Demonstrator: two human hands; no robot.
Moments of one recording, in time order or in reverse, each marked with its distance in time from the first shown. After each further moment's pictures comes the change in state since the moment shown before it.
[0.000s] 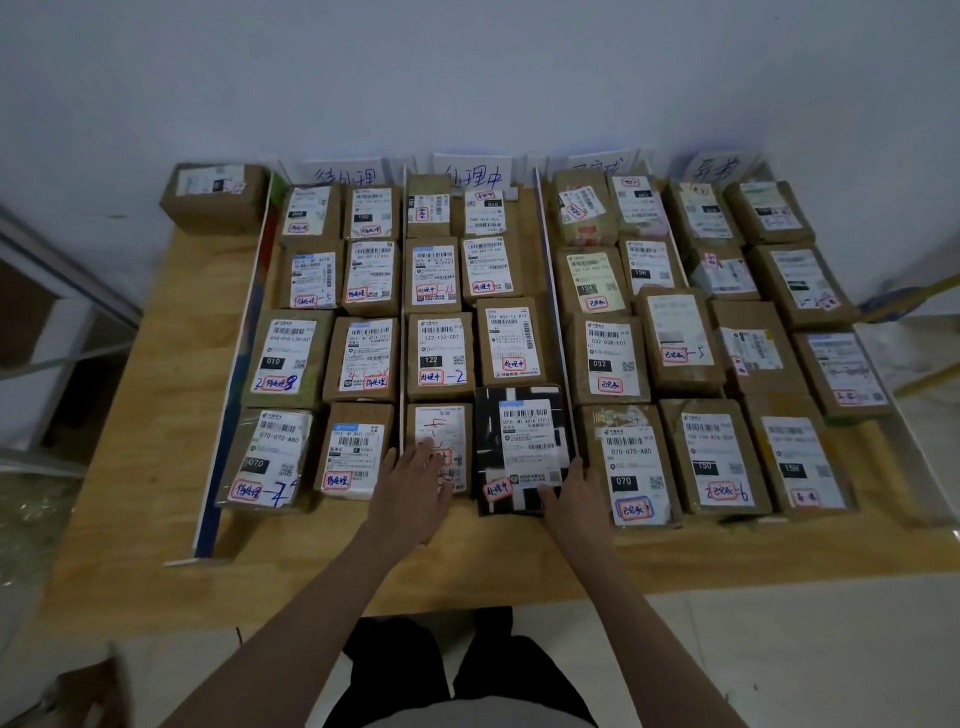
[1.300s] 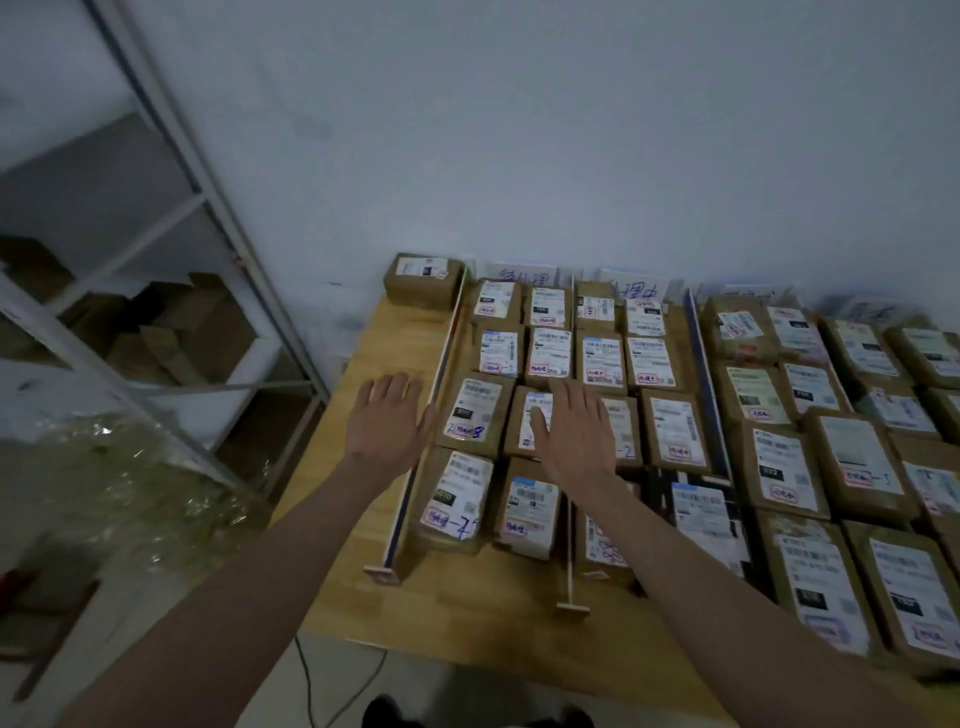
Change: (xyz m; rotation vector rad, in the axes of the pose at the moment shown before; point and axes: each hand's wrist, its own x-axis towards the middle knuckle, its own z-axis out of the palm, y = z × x) left_hand -0.073 -0.235 -0.152 0.179 0.518 -0.273; right_hand -0.041 -0.266 0.041 -0.358 0.362 -0.748
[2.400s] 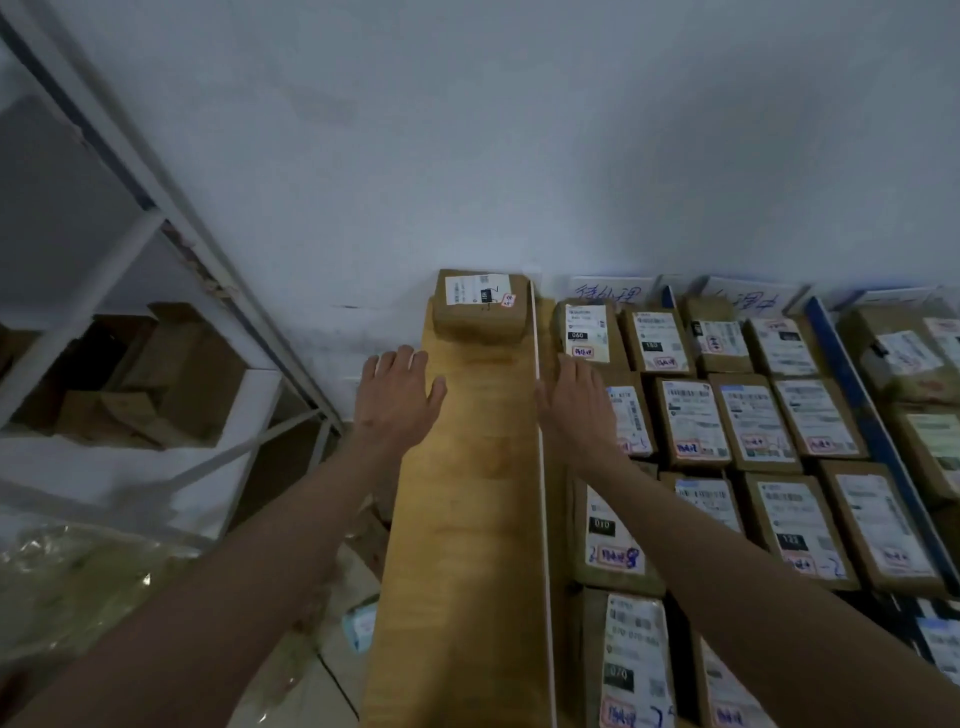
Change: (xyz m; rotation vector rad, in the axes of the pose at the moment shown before) left_hand 0.258 -0.216 0.084 -0.087 -0.126 0.036; right_hand 0.260 -0.180 0.115 0.200 -0.034 0.230
